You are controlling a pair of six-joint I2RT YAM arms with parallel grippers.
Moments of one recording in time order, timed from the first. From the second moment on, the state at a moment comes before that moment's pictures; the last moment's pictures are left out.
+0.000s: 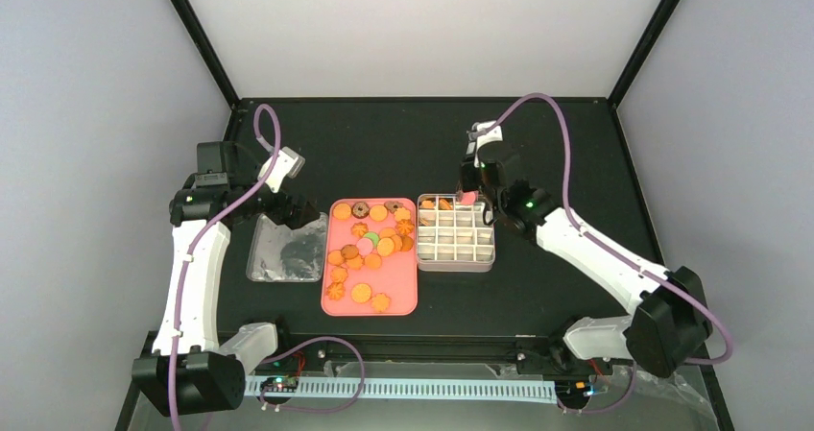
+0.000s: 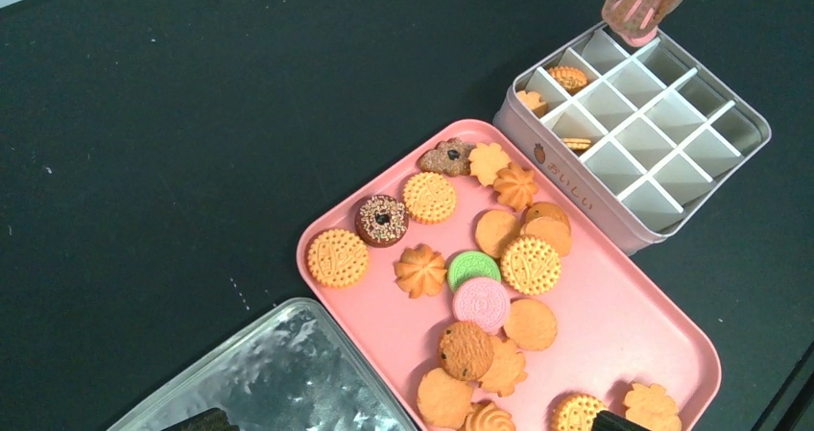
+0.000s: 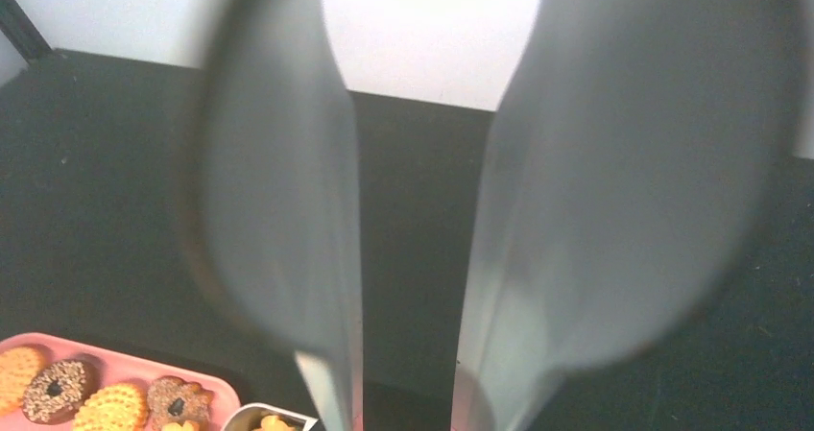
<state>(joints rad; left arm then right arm) 0.13 1.05 1.13 -1.00 0.64 0.52 0.65 1.29 0.99 -0.15 0.36 0.21</state>
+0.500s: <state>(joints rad) 0.13 1.05 1.13 -1.00 0.64 0.52 0.64 1.34 0.99 -0.13 0.34 0.20</state>
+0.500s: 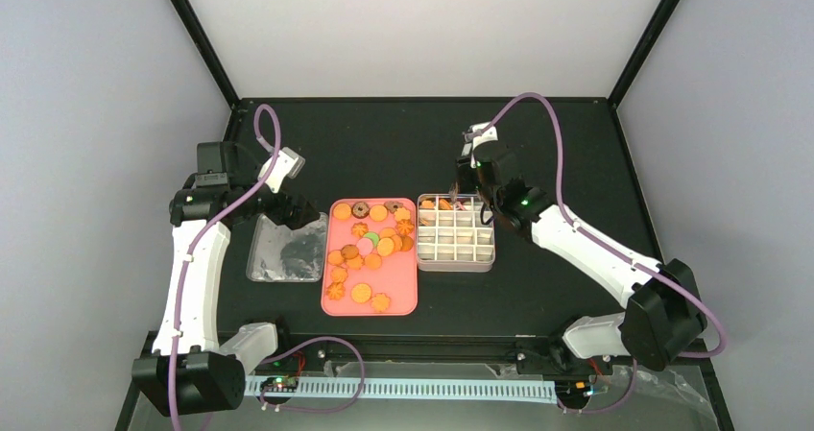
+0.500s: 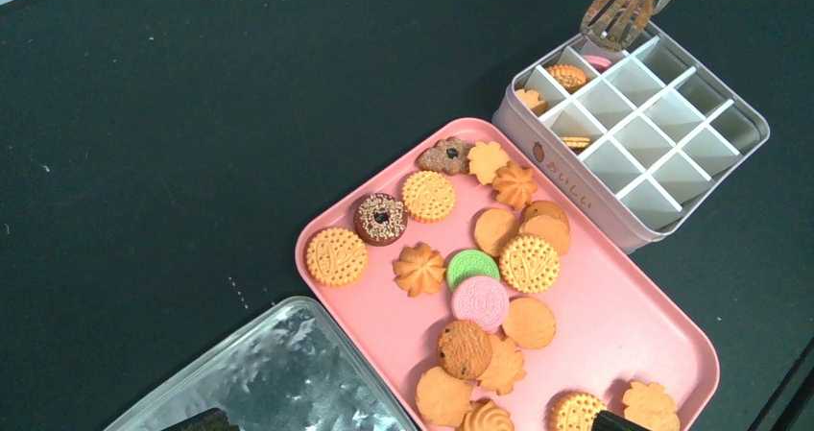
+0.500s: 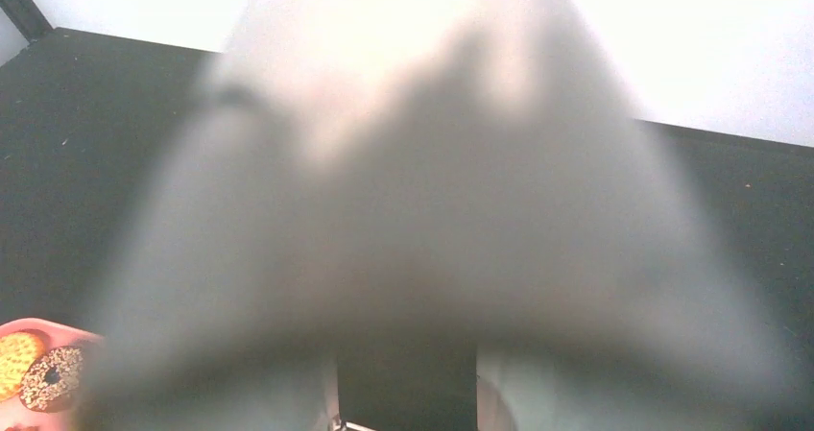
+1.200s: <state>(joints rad) 0.13 1.06 1.13 -1.00 0.64 0.52 0.99 1.27 1.00 -0.11 0.28 0.20</state>
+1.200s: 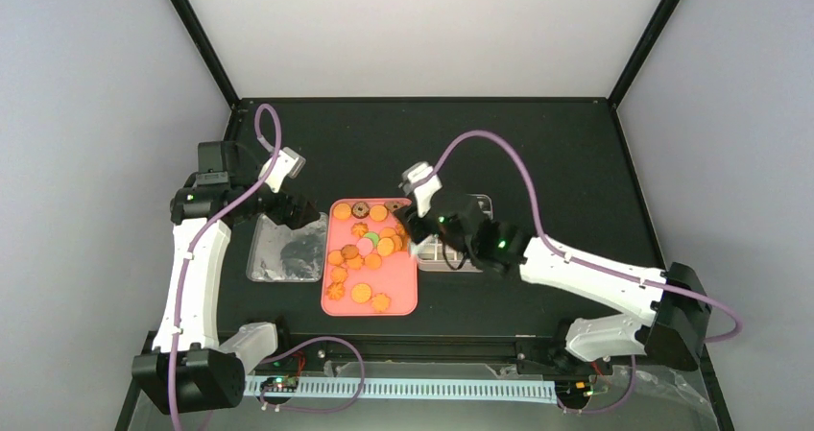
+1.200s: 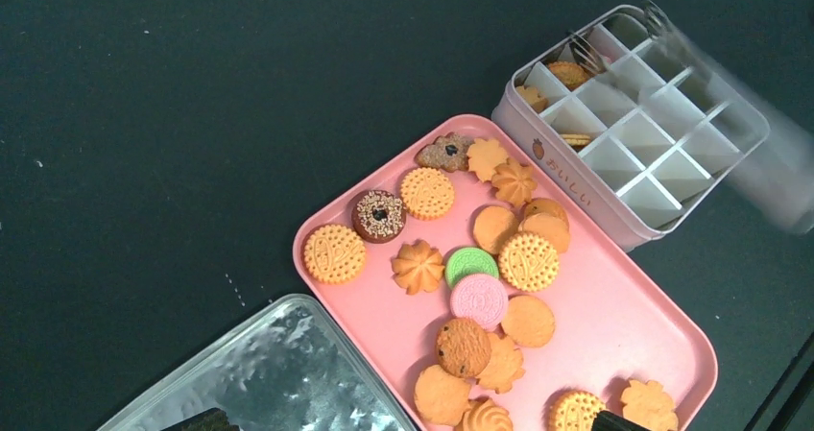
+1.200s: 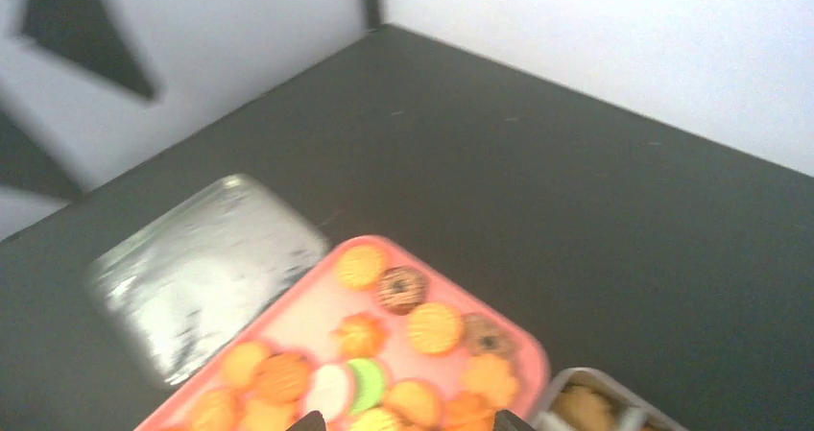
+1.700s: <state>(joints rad) 0.13 1.06 1.12 -1.02 0.66 0.55 1.16 1.34 1.00 -0.13 0.36 0.25</state>
